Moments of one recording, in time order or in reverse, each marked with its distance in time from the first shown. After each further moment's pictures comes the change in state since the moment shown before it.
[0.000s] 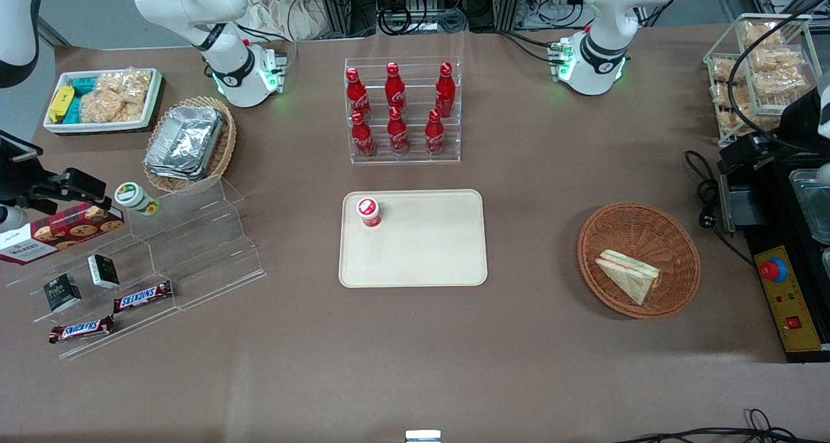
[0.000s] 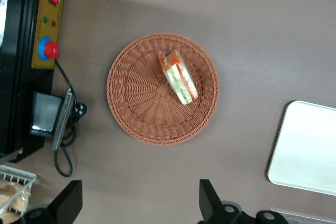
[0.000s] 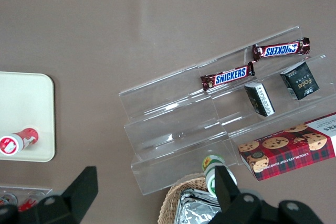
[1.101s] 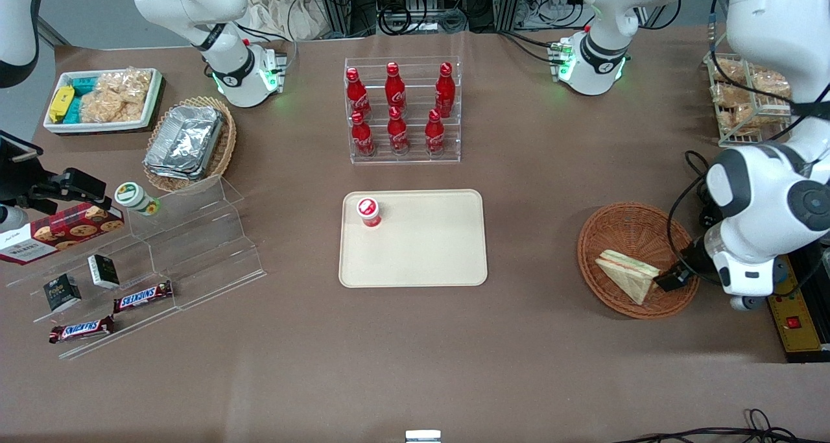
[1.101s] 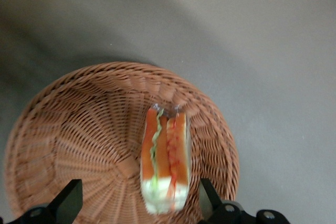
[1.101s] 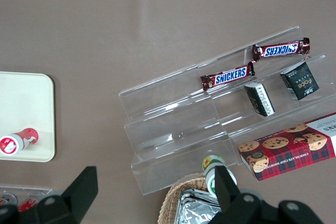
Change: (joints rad) arm 0.003 0.470 0.002 -0.126 -0.011 0.632 -0.475
